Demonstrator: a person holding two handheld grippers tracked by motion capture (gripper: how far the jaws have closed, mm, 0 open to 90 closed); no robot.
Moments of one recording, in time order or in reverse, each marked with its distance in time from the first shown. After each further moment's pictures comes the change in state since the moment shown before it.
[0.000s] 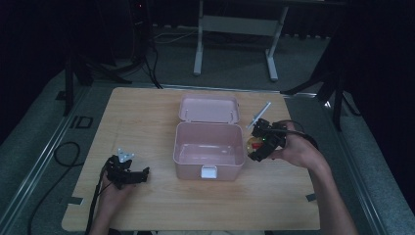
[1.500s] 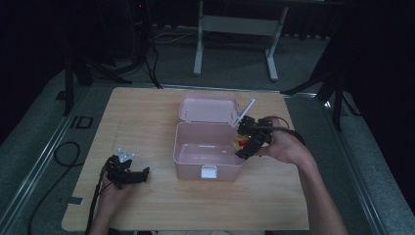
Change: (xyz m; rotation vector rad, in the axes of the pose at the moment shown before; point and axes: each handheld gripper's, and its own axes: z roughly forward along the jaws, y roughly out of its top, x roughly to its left) left arm 0.000 0.000 0.000 0.001 -0.001 0.001; right arm 0.018 0.034 0.000 -0.020 0.015 -0.066
